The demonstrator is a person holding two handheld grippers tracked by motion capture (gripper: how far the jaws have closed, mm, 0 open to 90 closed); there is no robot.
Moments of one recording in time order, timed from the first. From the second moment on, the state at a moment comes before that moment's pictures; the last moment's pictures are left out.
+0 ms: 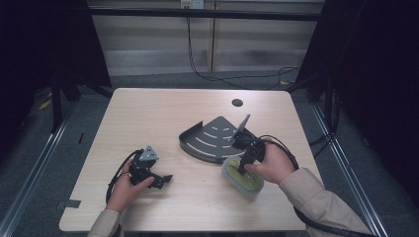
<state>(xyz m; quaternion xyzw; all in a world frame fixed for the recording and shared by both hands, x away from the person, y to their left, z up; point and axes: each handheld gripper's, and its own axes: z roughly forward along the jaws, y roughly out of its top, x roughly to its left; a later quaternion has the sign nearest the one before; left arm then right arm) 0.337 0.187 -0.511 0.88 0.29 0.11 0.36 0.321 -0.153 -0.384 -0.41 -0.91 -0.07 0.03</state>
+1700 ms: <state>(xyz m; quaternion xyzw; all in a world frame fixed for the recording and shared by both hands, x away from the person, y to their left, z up) 0.337 0.187 -0.511 0.88 0.30 0.11 0.36 0.365 -0.161 -0.334 -0.41 -0.91 -0.08 0.01</state>
